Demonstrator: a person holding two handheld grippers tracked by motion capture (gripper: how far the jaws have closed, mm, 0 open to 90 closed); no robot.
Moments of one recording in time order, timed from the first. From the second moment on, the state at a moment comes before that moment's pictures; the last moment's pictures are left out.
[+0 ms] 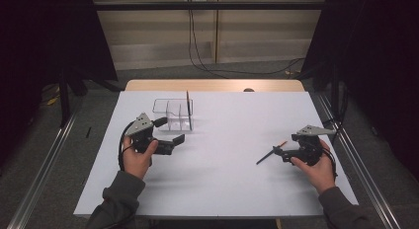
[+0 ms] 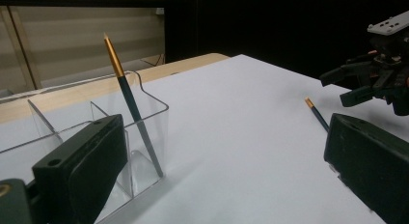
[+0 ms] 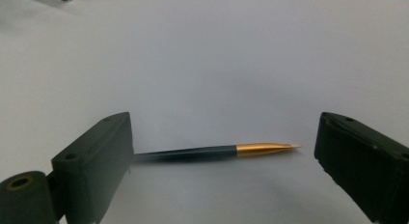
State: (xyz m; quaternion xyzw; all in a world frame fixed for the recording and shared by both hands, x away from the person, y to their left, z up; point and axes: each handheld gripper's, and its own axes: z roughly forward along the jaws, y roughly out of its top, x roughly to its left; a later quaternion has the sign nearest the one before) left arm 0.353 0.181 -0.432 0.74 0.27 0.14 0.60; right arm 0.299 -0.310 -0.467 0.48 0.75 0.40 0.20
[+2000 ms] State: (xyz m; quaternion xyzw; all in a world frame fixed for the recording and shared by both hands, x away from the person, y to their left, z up) left arm 0.351 0.178 -0.431 0.75 0.27 0.14 0.59; right arm 0.302 -0.302 -0.475 0.54 0.74 0.37 0.16
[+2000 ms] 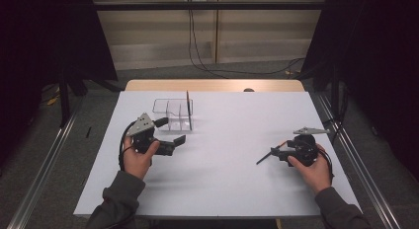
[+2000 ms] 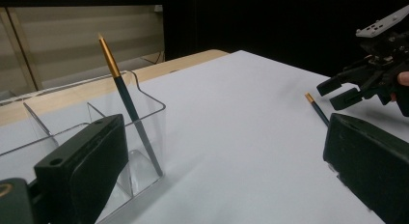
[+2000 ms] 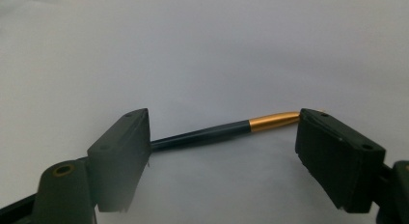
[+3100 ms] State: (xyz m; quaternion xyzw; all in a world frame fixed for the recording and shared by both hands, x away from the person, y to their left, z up) left arm 0.350 0.178 -0.429 0.75 0.26 0.14 0.60; right arm 0.337 -0.288 -0.449 0.55 0.77 0.30 0.13
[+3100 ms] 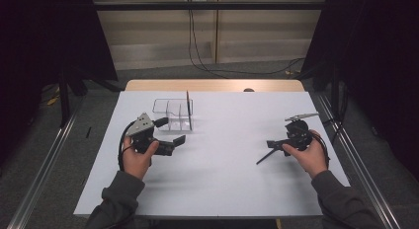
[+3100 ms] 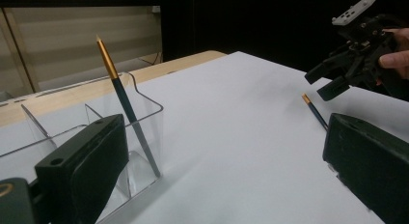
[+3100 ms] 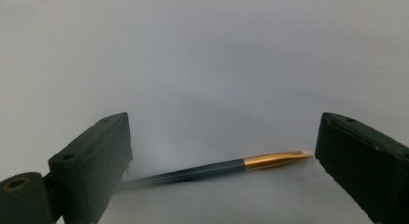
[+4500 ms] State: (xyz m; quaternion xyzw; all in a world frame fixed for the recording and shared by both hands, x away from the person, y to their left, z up) left arm 0.348 0.173 -0.429 0.75 0.25 0.13 0.59; right arm 0.366 -0.273 -0.447 0.59 0.79 0.13 0.07
